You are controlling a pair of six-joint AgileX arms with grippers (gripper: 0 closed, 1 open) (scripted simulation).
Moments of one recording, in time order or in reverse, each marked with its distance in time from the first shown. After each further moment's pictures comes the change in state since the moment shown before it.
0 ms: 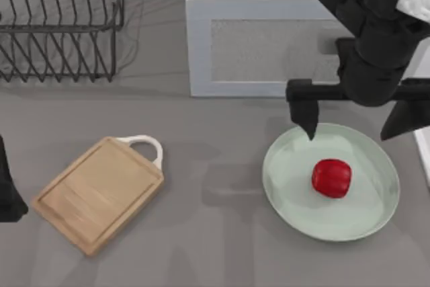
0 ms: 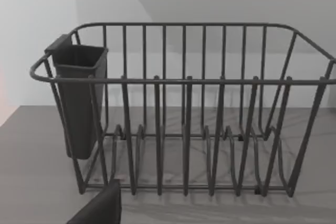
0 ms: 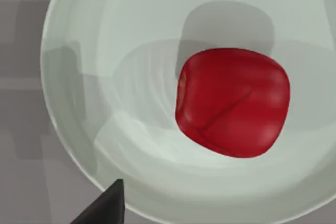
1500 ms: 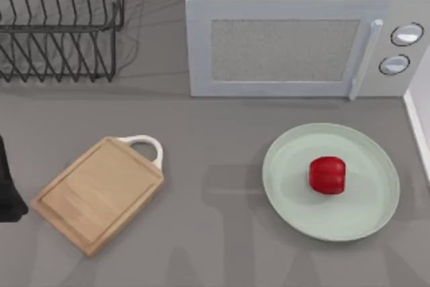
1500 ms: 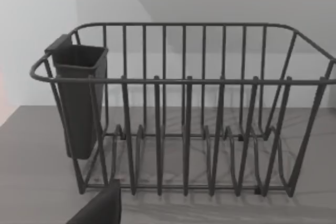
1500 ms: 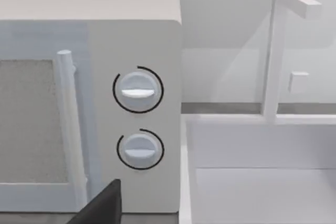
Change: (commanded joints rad) left arm 0.000 0.000 0.000 0.000 0.000 0.000; right arm -0.476 -1.868 -1.552 1.224 -0.001 -0.491
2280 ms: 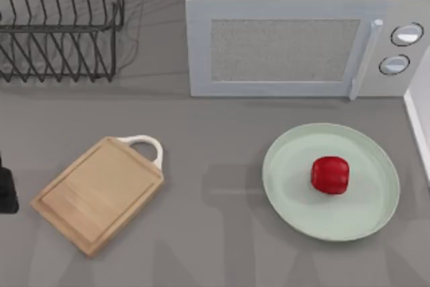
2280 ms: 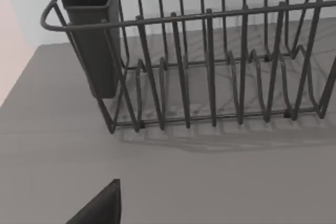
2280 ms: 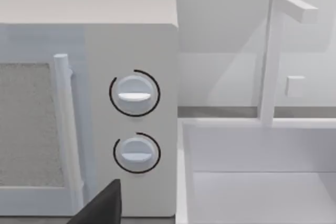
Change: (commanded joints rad) left arm 0.037 0.255 0.186 -0.160 0.001 0.121; right arm -0.002 -0.006 -0.005 0.005 0.000 -0.002
